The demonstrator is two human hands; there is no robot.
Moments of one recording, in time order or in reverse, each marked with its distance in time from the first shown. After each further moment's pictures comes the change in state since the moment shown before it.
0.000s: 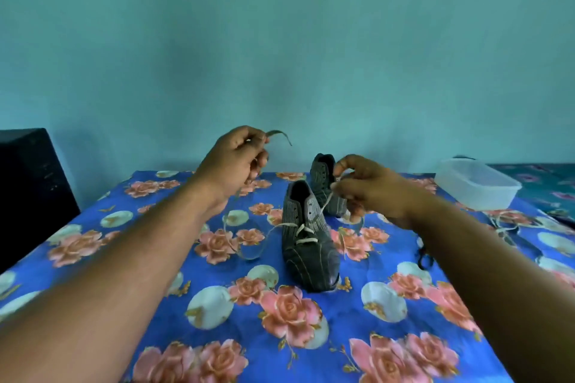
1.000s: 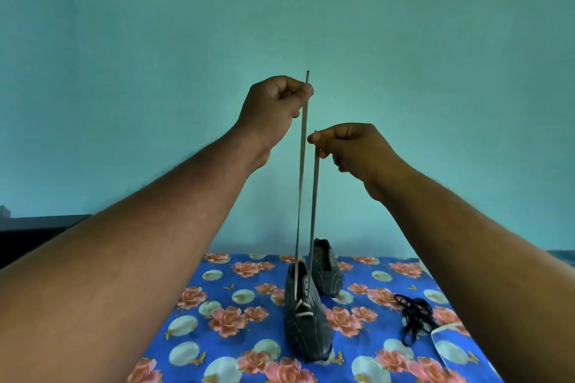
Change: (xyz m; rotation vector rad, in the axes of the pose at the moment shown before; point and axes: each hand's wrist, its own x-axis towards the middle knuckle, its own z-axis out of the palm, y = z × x) left_hand -0.025 0.270 -0.001 0.083 0.199 0.485; right_hand -0.066 -0.241 -0.017 -0.036 0.424 -0.363
